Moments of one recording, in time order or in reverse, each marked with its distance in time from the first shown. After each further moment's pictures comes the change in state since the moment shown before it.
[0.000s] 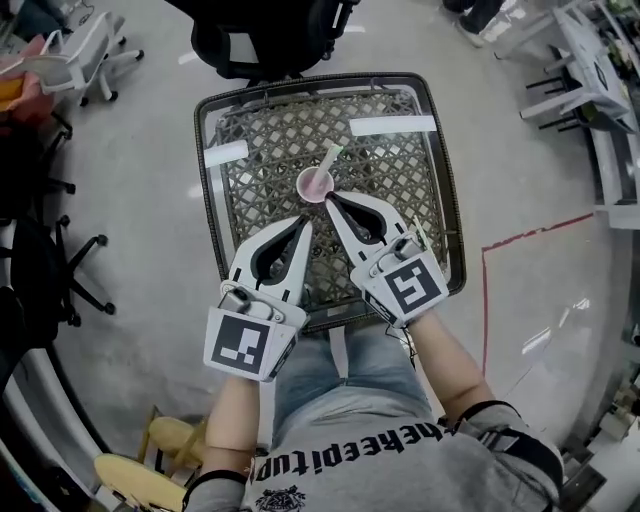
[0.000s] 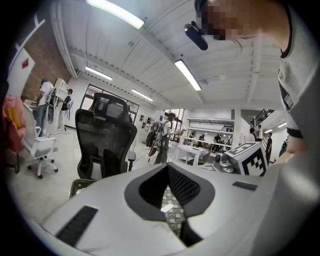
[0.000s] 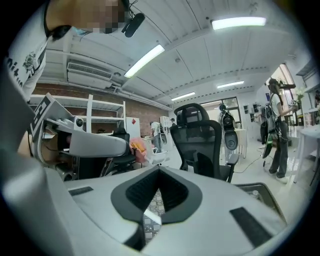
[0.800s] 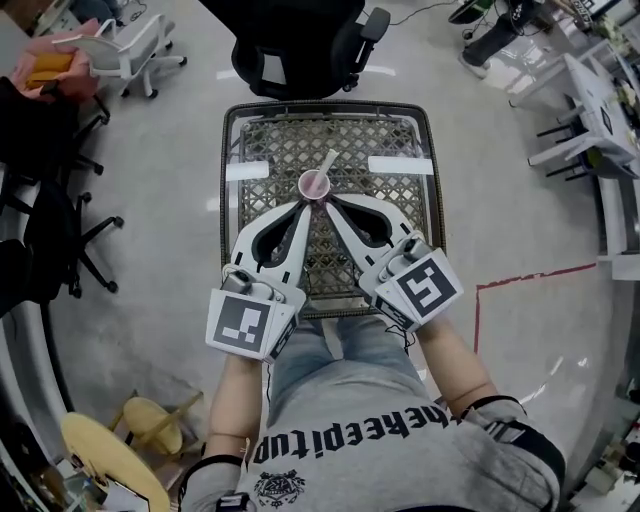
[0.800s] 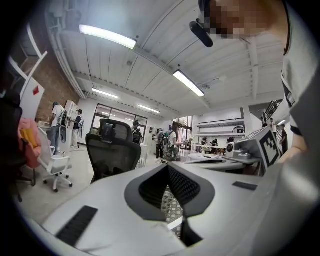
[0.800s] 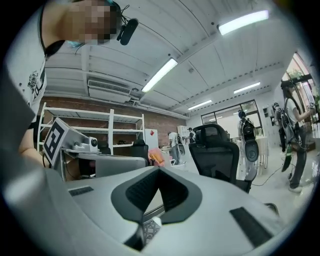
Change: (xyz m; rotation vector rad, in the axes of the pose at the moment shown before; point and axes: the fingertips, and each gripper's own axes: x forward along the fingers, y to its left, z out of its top) left arm -0.029 -0.055 0.065 0.087 -0.147 0.168; right arm -0.077 0.038 0.090 -0.041 -0.119 0.222
